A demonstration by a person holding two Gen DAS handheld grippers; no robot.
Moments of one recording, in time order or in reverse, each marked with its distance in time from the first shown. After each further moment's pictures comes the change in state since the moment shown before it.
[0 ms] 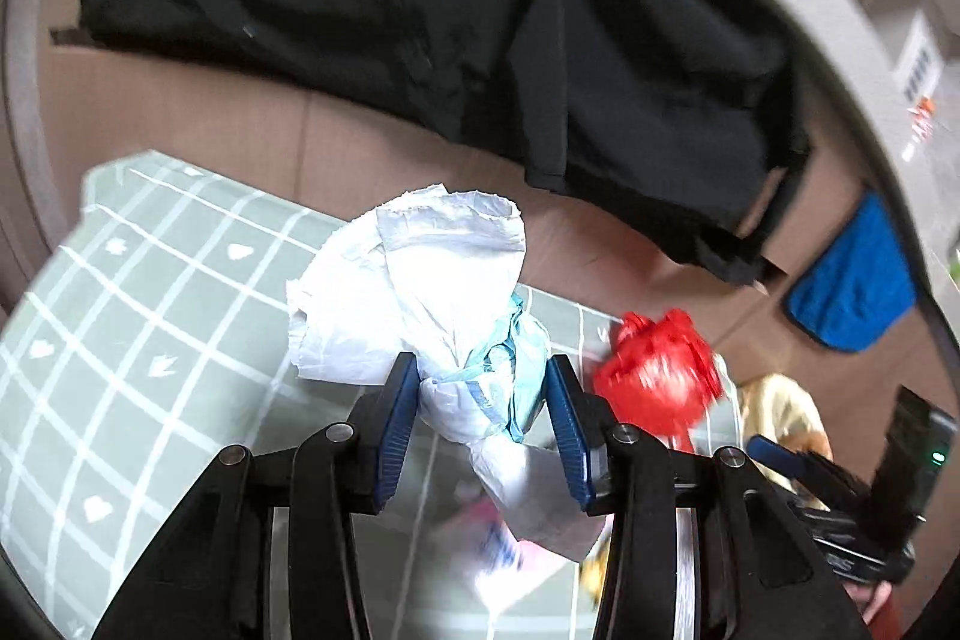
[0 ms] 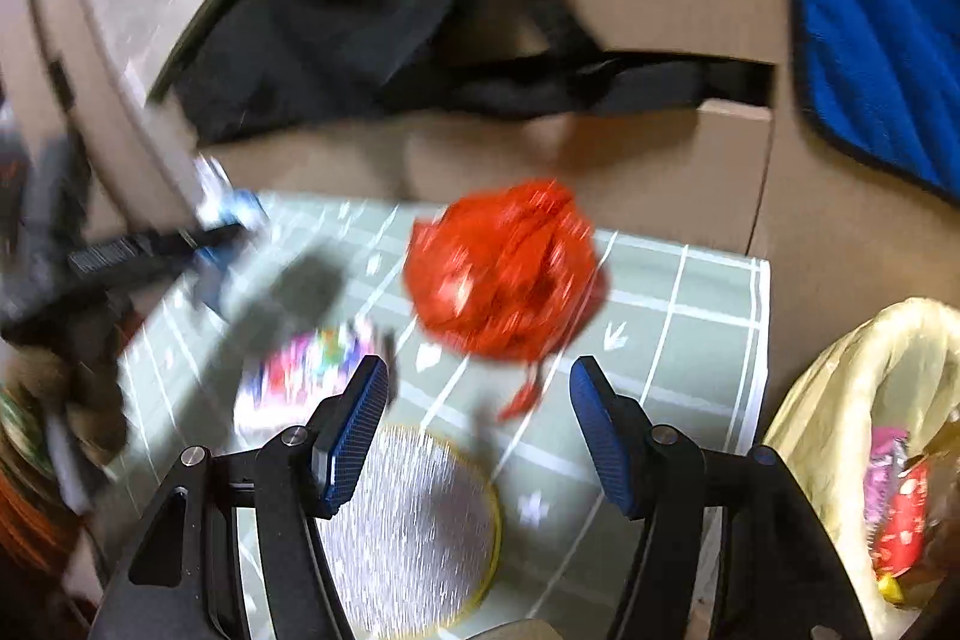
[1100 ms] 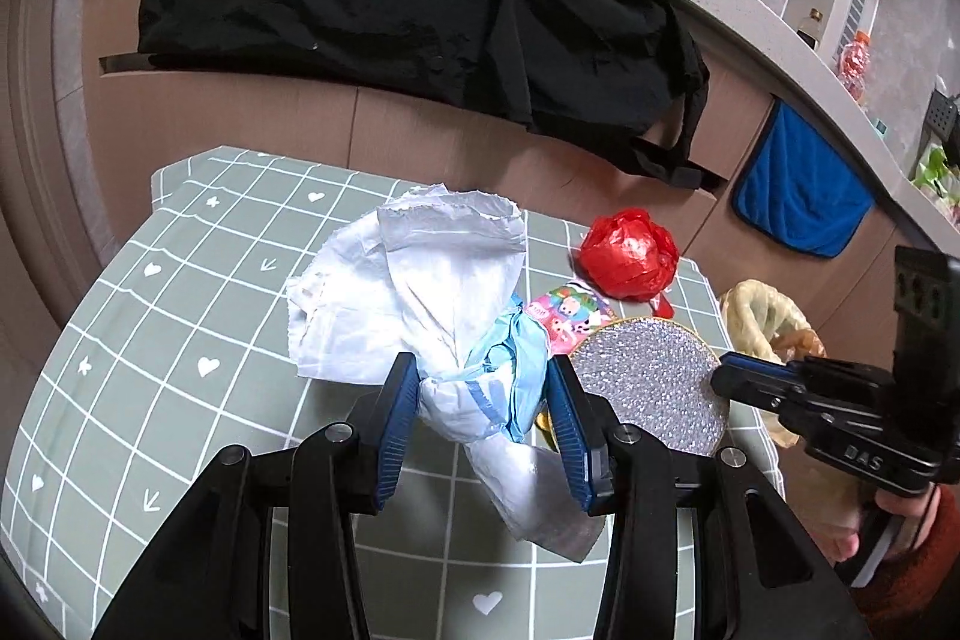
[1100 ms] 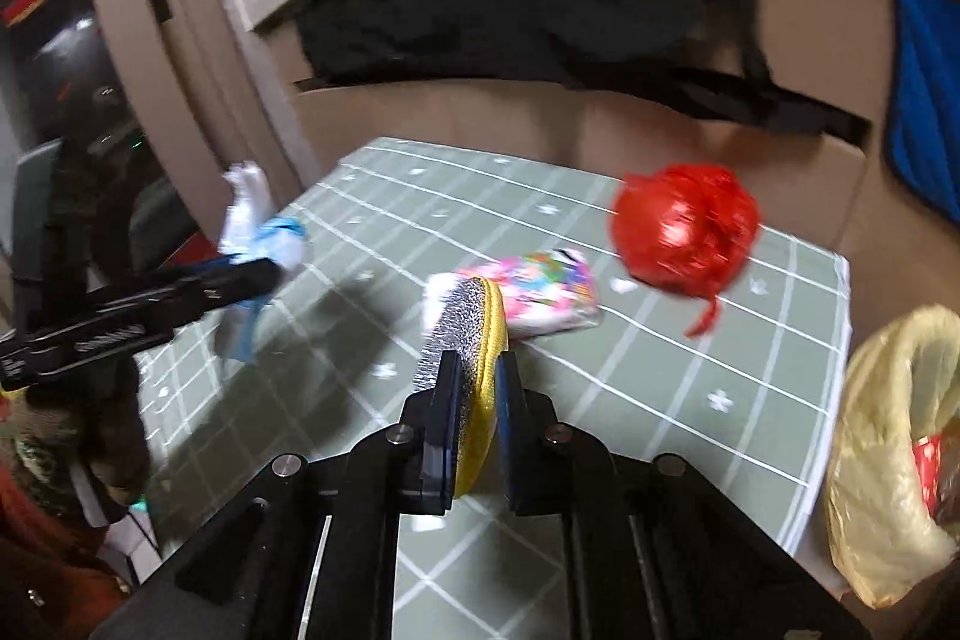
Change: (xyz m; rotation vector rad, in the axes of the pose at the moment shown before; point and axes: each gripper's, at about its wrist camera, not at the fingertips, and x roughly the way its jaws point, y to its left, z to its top) left arm -0.099 0.022 -0.085 0.107 -0.025 0.020; right arm -0.048 0.110 -0.029 -0.136 0.017 0.106
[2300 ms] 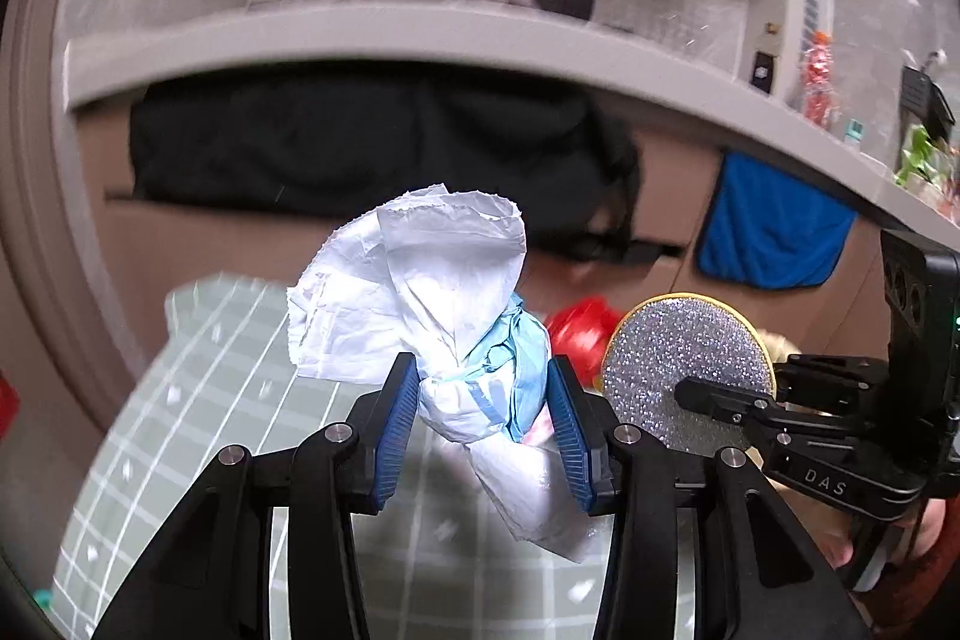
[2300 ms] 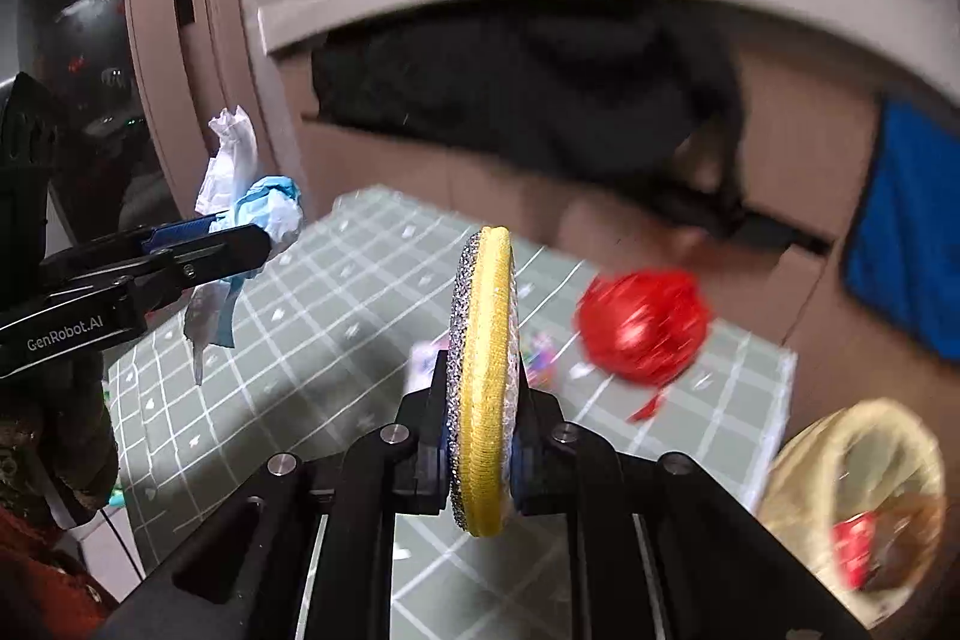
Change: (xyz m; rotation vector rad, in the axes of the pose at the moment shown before) left arm -0.043 -0.088 0.041 0.146 -0.202 0.059; right arm -0.051 -0.001 0.031 -0.109 -0.128 -0.095
